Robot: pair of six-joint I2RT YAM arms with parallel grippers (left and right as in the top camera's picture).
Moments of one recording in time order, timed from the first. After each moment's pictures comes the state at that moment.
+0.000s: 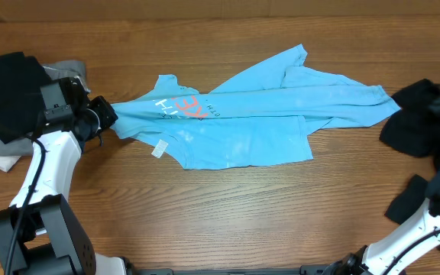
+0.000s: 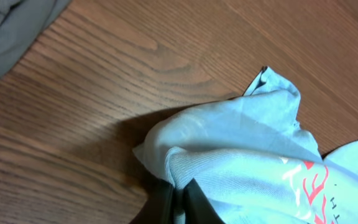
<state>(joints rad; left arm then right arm) 0.26 1.64 1.04 -0.36 0.27 -0.38 -0.64 2.11 1.50 -0.35 0.10 0.29</state>
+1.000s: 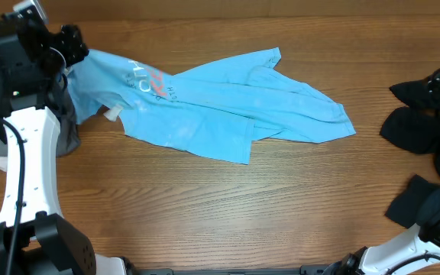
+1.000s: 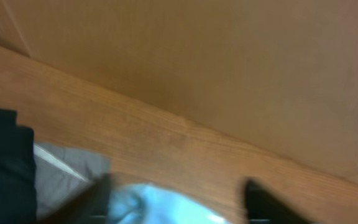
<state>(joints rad) 0.25 1.63 1.44 -0.26 0.15 -0.28 -0.59 1.87 1.67 -0.91 -0.35 0.25</state>
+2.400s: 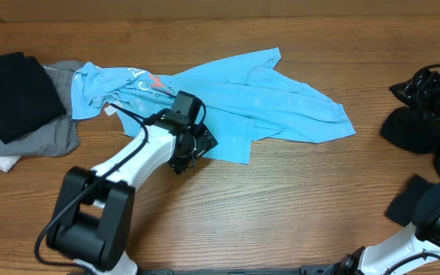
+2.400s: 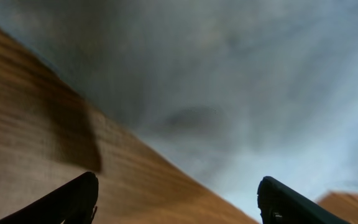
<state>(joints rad) -0.39 1.80 1.07 -0.60 0.14 -1.03 -0.53 1.87 1.67 -1.05 -0.36 0.20</state>
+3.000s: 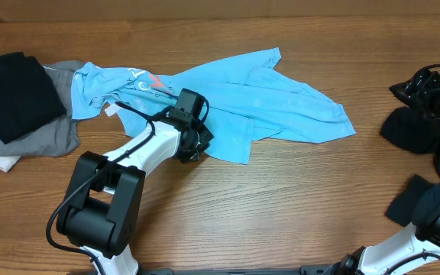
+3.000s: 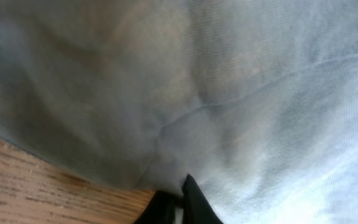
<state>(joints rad) -0.39 1.88 1.09 -0.48 0.13 -1.07 -0.53 1.87 1.67 -1.05 -0.36 0.20</state>
